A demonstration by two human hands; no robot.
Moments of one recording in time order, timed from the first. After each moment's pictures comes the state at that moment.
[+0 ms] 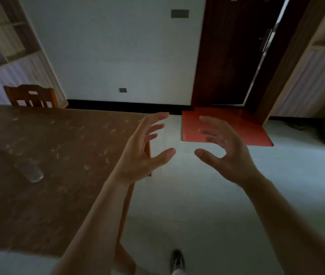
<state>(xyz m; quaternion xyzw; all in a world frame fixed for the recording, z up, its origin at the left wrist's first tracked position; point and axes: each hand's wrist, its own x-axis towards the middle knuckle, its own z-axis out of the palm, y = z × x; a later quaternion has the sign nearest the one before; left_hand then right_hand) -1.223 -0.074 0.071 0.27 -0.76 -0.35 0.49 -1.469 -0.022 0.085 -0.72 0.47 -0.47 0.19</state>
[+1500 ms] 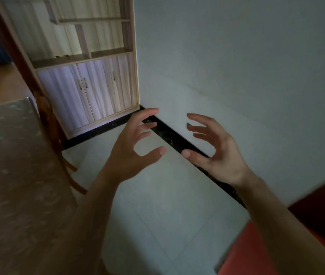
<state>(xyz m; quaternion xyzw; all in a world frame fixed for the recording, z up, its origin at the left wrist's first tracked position) -1.284 -1.002 0.085 0.54 -0.60 -0.12 0.57 -1.491 -1.134 0.108 -0.83 0.12 -0.36 0.40</state>
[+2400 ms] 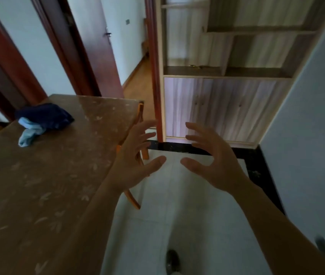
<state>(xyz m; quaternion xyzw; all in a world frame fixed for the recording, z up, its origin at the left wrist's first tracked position) -0.943 -1.222 0.069 0.81 -0.18 0.06 0.55 -0.968 -1.464 0.078 -0.81 -0.21 -0.12 0.54</state>
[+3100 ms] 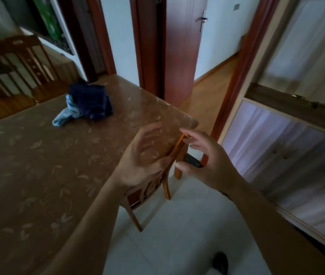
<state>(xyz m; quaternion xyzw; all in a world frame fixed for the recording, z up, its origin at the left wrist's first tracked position) -0.604 -1.202 0.022 0.81 -0.03 0.20 0.56 -0.498 -1.412 0.034 -0.75 -0.43 0.07 0.50</state>
